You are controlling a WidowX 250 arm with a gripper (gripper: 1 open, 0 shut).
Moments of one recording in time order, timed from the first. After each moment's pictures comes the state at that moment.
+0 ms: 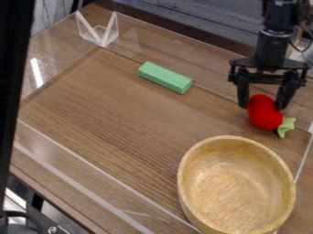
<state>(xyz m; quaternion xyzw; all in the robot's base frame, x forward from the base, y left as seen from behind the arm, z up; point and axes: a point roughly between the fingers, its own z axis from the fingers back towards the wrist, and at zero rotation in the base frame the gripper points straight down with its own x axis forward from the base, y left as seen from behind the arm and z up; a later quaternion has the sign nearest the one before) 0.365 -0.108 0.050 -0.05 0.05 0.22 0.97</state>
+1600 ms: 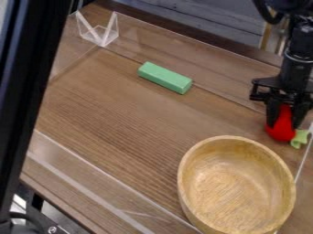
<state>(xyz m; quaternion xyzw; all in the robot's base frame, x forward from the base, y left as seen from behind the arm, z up) 0.365 -0.141 0.031 -0.05 0.04 0.15 0.99</state>
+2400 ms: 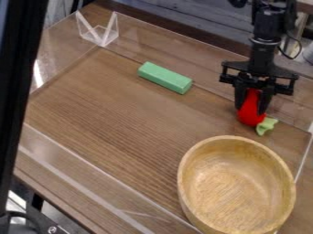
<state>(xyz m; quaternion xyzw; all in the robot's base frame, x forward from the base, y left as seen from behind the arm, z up) 0.366 -0.082 0.040 -0.04 0.07 0.08 0.99</state>
